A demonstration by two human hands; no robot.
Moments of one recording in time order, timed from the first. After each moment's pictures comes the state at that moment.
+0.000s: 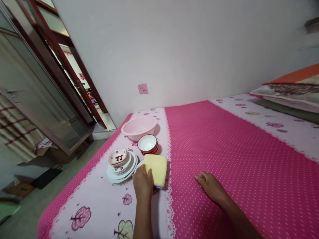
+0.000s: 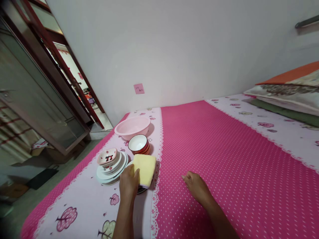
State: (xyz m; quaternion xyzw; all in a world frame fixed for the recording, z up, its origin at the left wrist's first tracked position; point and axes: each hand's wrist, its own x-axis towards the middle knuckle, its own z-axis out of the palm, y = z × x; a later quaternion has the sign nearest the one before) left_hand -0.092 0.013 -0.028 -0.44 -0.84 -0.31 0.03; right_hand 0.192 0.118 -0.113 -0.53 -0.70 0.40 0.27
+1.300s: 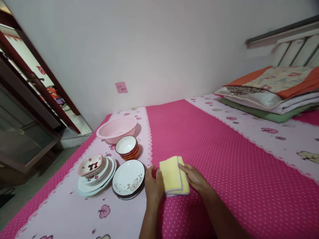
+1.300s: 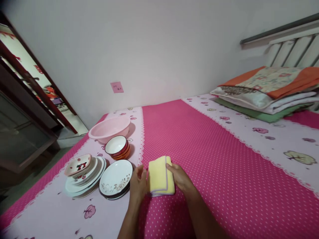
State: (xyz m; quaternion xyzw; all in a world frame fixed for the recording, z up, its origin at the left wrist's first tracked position) left_hand 0.021 0.045 -0.036 -0.27 -0.62 -0.63 -0.37; right_hand 0.196 0.116 -0.085 -0.37 -0.41 0.72 0.42
